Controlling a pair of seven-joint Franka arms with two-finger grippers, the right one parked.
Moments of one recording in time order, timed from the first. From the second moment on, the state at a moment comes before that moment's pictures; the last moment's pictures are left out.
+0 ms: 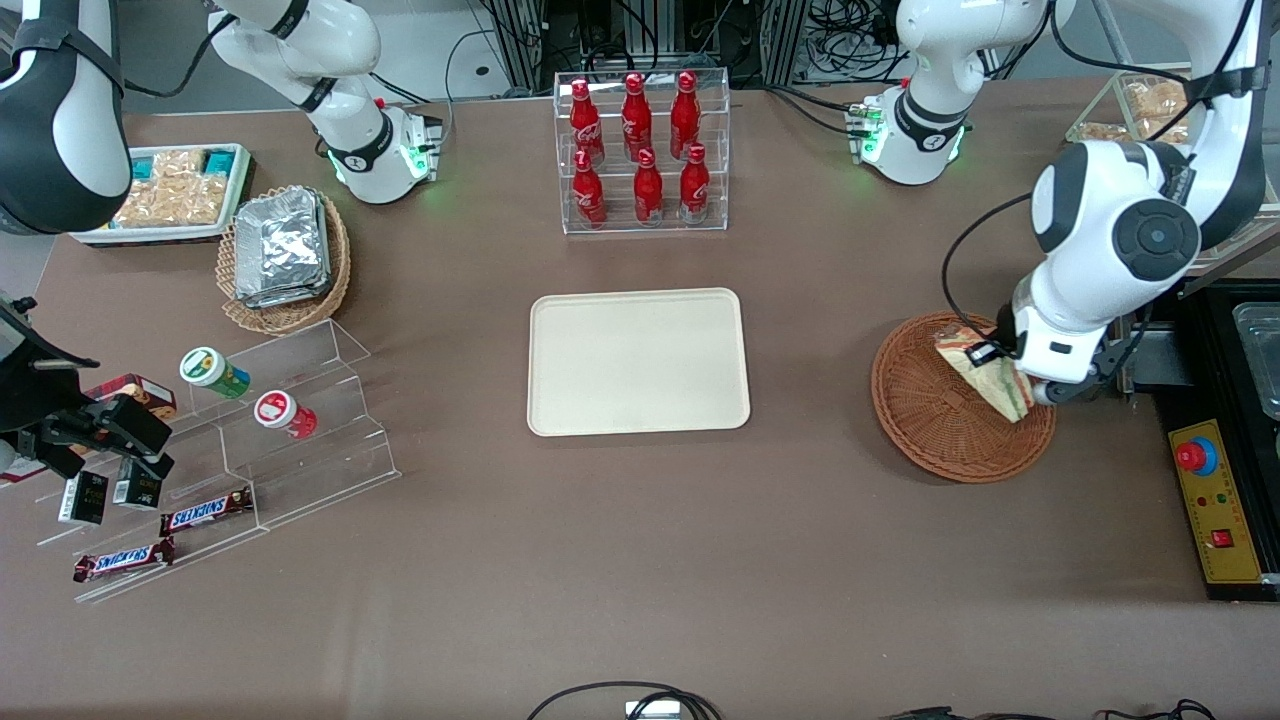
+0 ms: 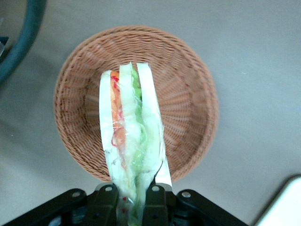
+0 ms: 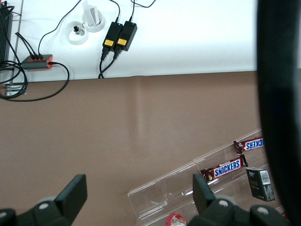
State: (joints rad) arm 0.11 0.03 -0.26 -2.09 0.07 2.02 -0.65
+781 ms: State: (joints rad) arm 0.10 0.05 -0.47 -2.03 0.06 2.00 -0.73
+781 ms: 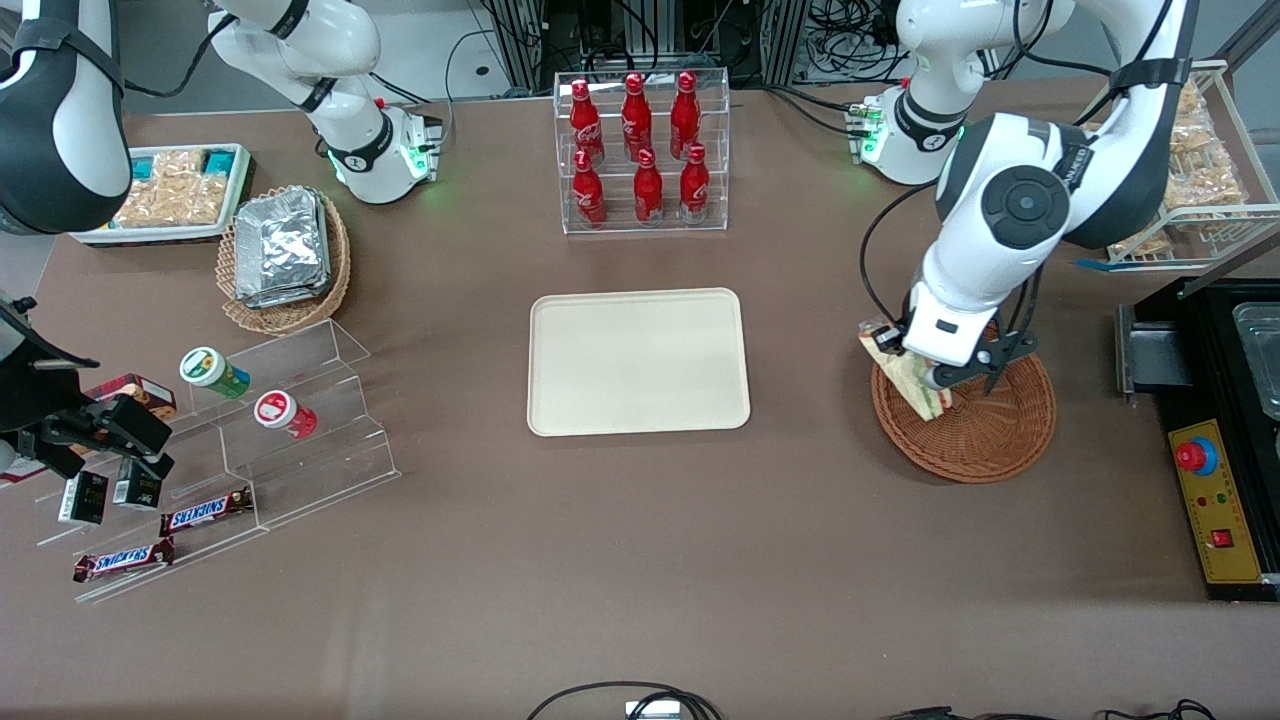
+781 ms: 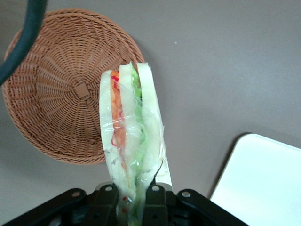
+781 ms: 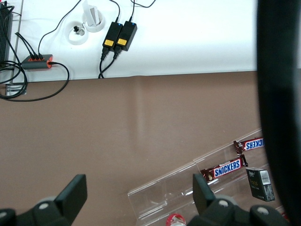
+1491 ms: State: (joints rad) arm -0.11 0.16 -0.58 -1.98 0.11 2.00 -0.73
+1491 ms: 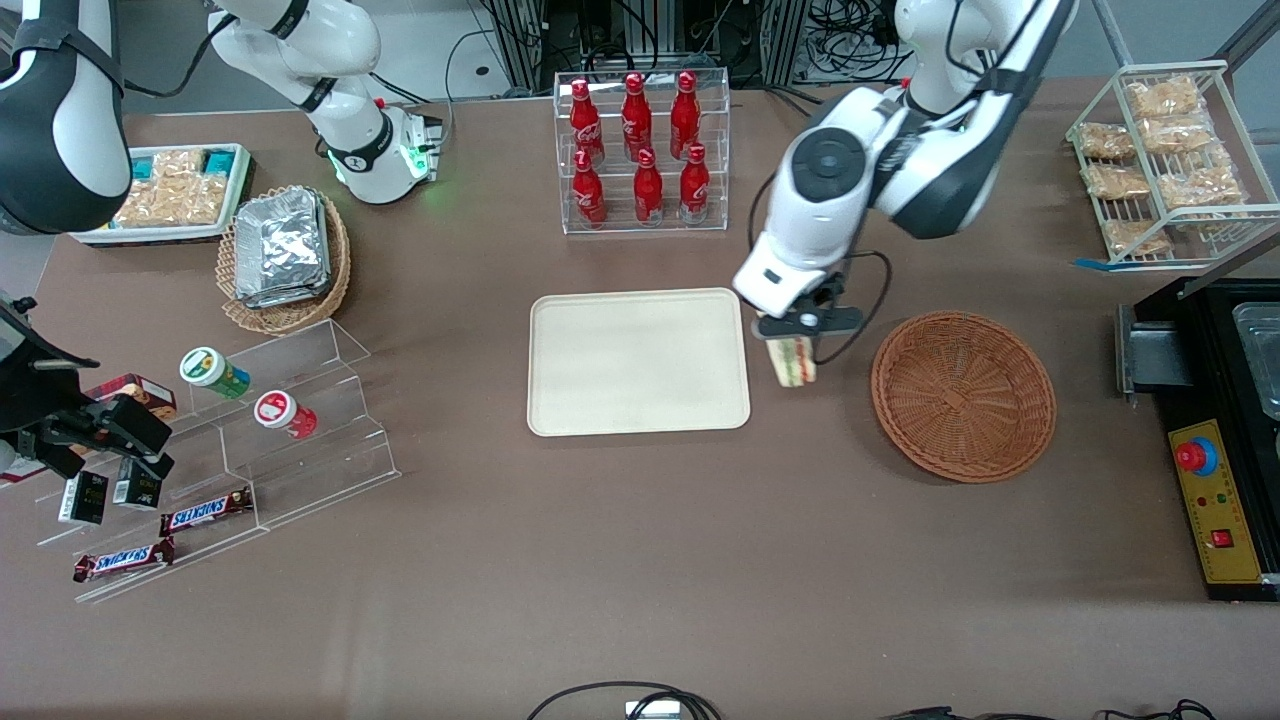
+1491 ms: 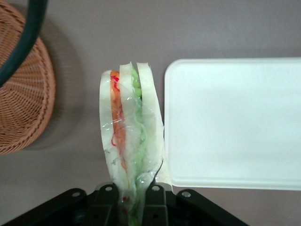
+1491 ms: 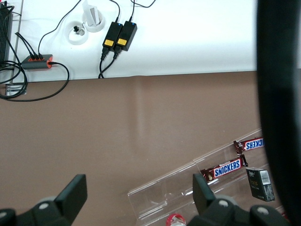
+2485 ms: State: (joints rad) arm -0.28 0.43 -0.58 -1.86 0.27 2.04 -0.75
